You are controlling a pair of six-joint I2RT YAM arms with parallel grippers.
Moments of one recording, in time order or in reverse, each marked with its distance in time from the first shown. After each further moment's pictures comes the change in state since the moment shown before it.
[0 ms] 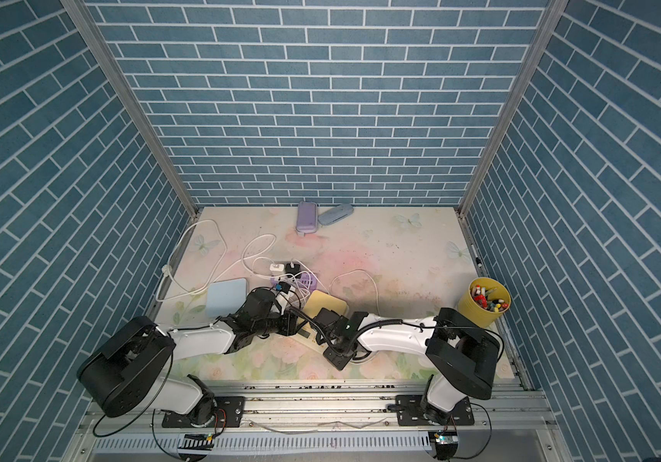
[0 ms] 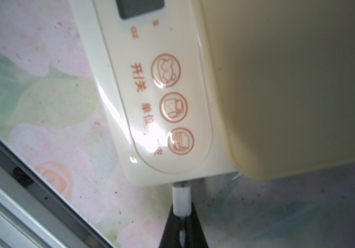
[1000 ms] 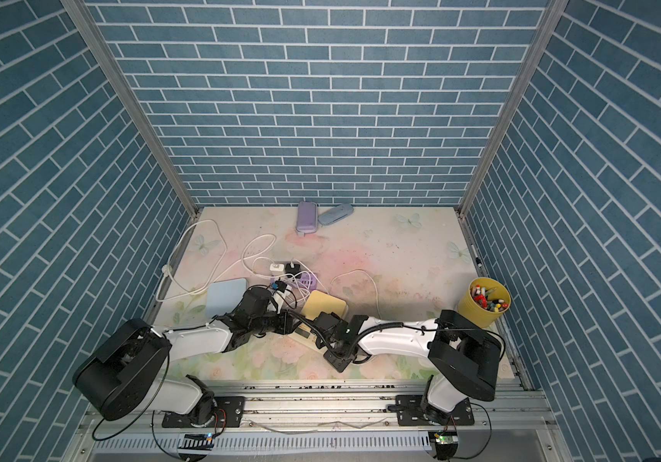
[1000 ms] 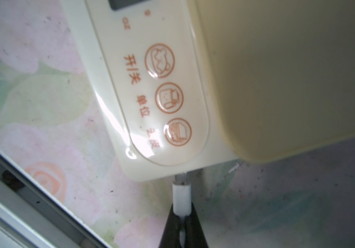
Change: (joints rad) left arm 0.053 -0.032 0.002 -0.050 0.016 0.024; right arm 0.046 -0.024 -0.030 0.018 0.060 0.071
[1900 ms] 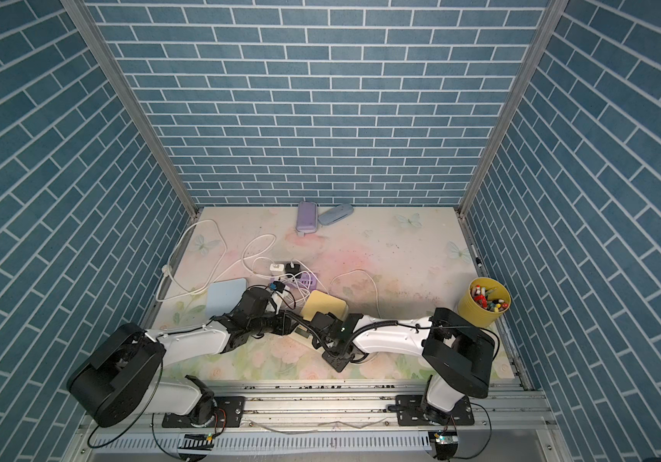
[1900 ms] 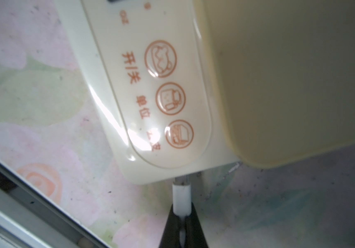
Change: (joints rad) left arm 0.000 -0.035 0.000 -0.052 -0.029 0.003; right arm 0.006 0.042 0.051 -0.060 0.019 -0.001
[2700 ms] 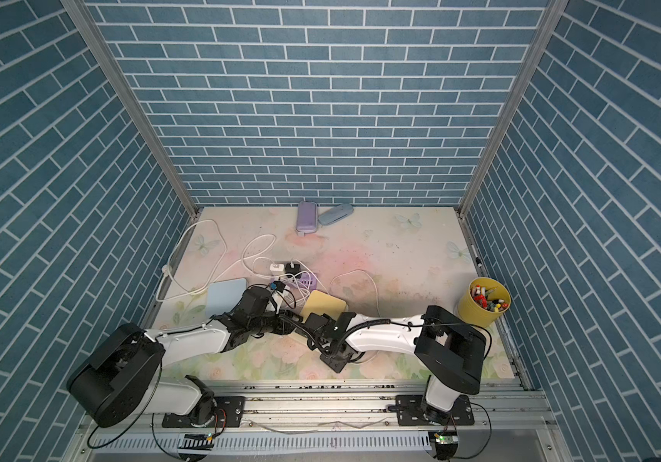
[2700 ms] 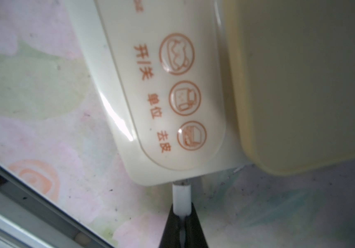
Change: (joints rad) left arm 0.000 -0.002 0.013 -0.025 -0.002 0.002; right arm 0.020 0.046 0.057 -0.070 0.024 -0.026
